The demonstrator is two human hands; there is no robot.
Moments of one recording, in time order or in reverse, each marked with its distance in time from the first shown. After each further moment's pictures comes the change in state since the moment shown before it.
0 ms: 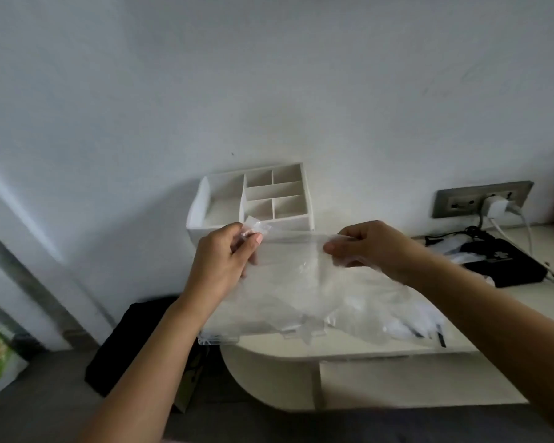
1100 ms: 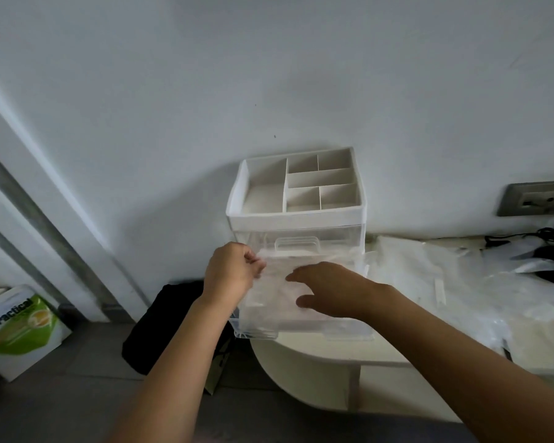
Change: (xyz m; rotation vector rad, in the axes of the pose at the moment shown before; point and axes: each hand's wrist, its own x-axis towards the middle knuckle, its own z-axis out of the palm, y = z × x) left_hand 0.008 -0.075 -0.016 0.405 -0.006 -0.332; right_hand 0.051 0.021 0.123 -0.960 -0.306 -0.287
